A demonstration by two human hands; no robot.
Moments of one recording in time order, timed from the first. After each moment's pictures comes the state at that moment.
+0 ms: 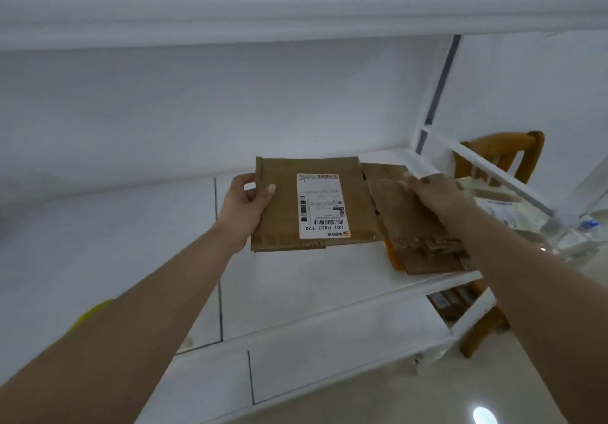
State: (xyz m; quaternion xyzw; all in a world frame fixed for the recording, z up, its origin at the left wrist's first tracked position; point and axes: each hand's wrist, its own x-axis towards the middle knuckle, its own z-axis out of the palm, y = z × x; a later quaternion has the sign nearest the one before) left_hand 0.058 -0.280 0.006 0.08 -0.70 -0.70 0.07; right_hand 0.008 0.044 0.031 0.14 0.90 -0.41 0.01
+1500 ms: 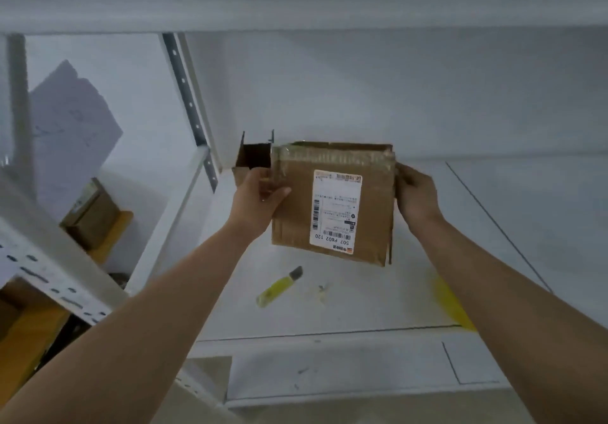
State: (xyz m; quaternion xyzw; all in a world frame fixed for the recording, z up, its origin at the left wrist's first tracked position) left_hand 0.241 -0.853 -0.001 0.13 -0.81 -0.55 0.17; right_hand 0.138 -0.603 -0.012 -0.05 0.80 -0.59 -0.07
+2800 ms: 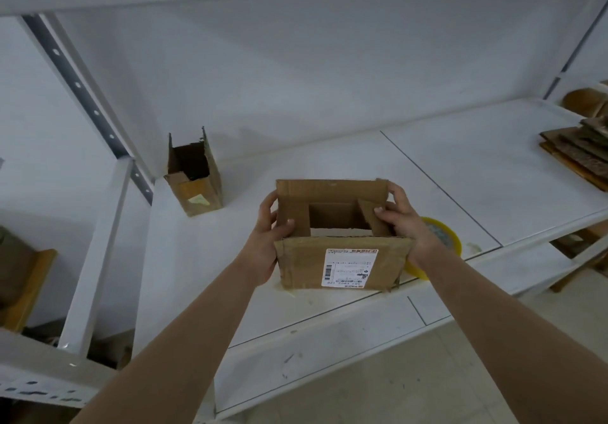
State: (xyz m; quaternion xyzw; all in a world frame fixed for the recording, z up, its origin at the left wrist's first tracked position) left_hand 0.244 -0.784 -0.062 0.01 -0.59 -0.80 -0.10; right_hand 0.220 -0.532 -0.051 0.06 0.61 -0.78 0.09
